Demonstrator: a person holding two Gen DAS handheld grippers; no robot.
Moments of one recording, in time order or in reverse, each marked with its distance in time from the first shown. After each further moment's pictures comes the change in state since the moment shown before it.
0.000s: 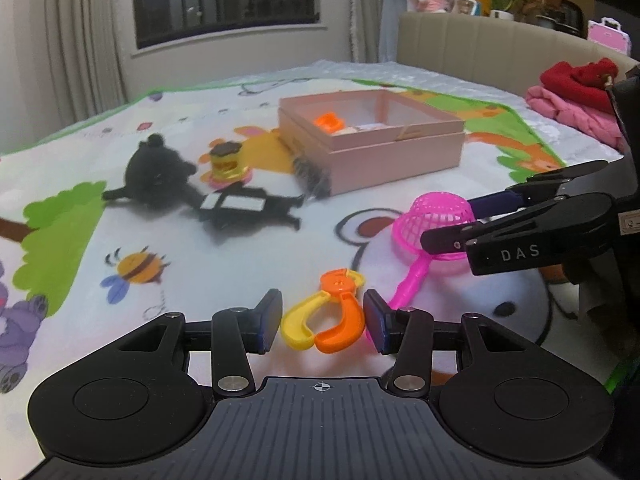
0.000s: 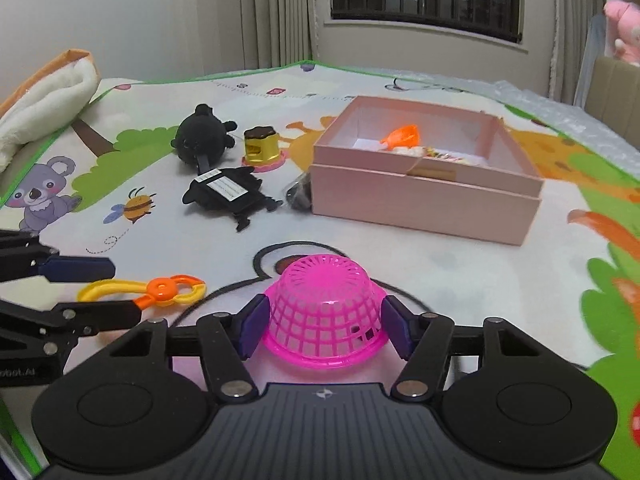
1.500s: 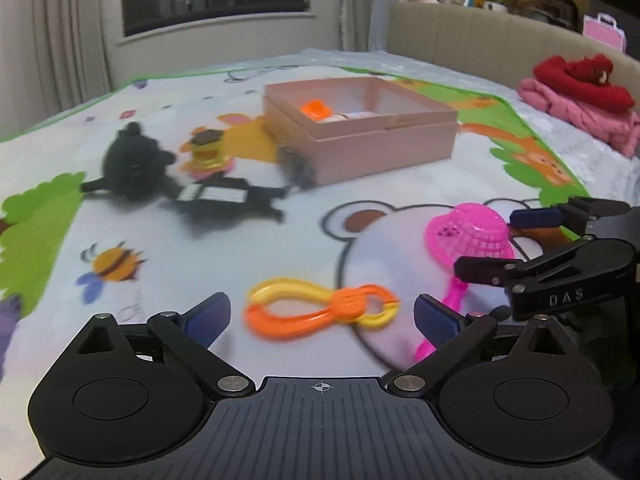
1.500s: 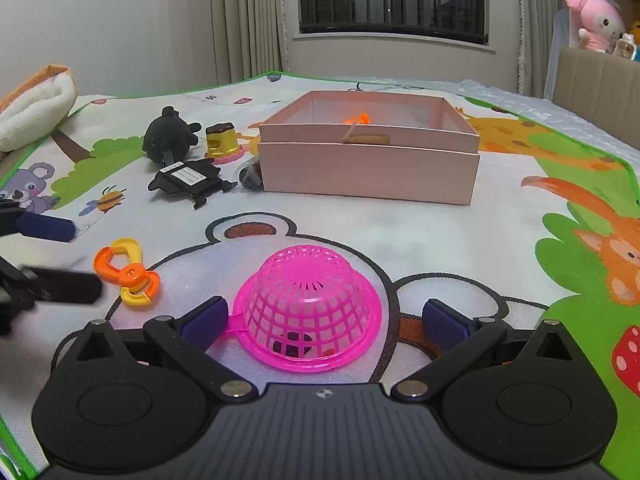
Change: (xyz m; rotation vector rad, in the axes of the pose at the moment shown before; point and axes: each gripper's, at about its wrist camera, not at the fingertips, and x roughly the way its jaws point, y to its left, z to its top) left arm 0.024 -0.006 0.005 0.011 0.047 -0.016; right arm -0.009 -0.026 -0.044 0.074 -0.054 -0.051
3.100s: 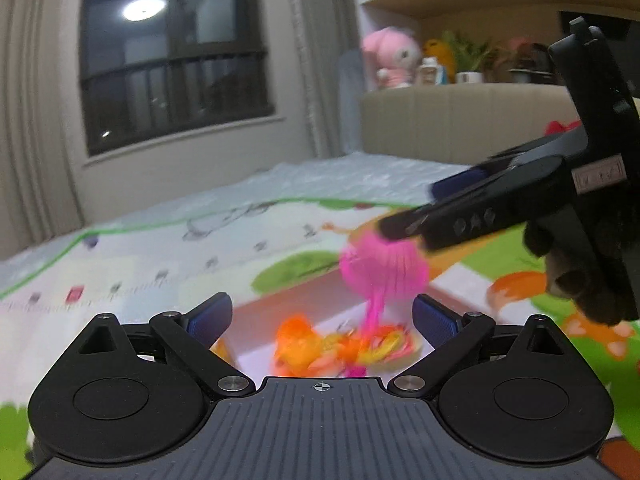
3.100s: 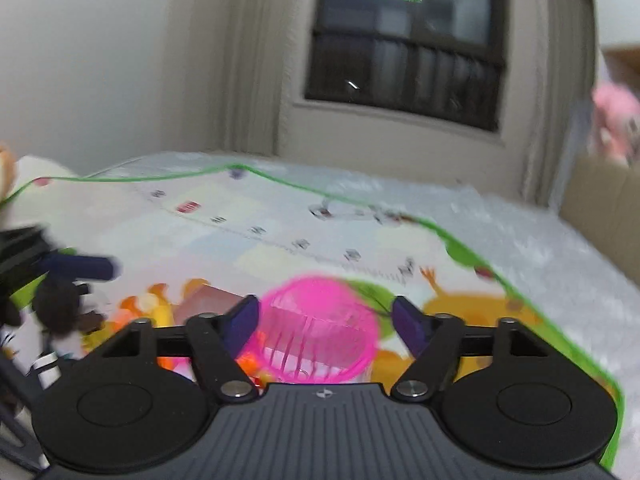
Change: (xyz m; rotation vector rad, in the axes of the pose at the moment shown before) left arm 0.106 -0.006 0.175 0.109 -0.298 -0.028; right arm 0.098 -0.114 0.225 -0.118 -0.153 -0.049
